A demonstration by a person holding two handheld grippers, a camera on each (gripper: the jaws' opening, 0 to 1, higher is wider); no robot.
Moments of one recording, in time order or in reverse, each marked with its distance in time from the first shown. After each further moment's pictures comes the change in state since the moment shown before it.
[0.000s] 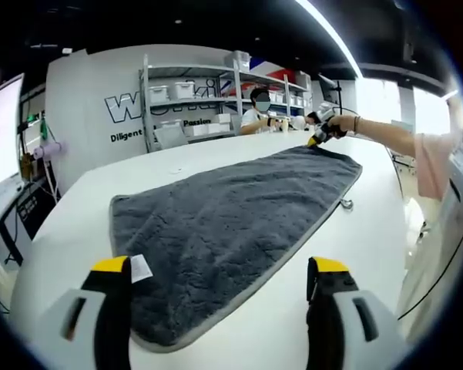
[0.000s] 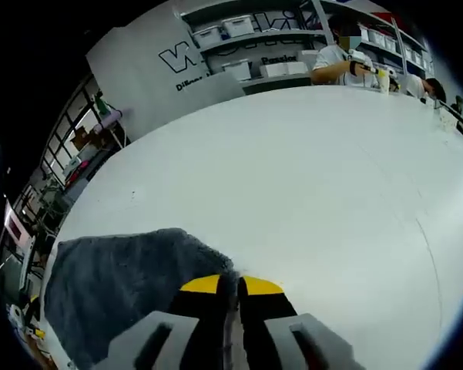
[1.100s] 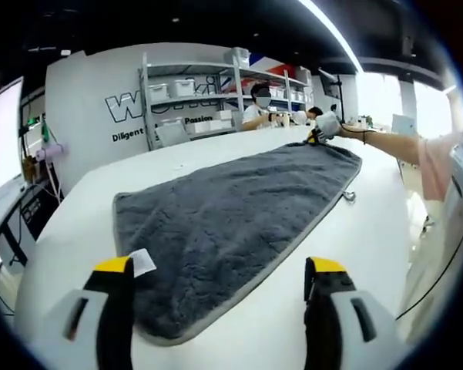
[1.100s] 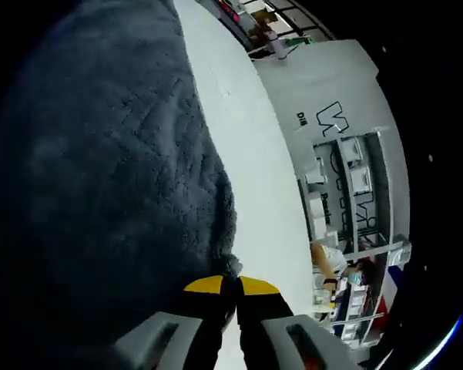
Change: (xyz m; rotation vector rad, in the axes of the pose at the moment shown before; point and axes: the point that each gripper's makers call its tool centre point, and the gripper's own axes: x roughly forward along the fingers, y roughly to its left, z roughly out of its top) left arm -0.004 0.004 -0.007 0.024 0.027 0.025; right arm 0.009 0.001 -0.006 -1.389 0.019 -0.431
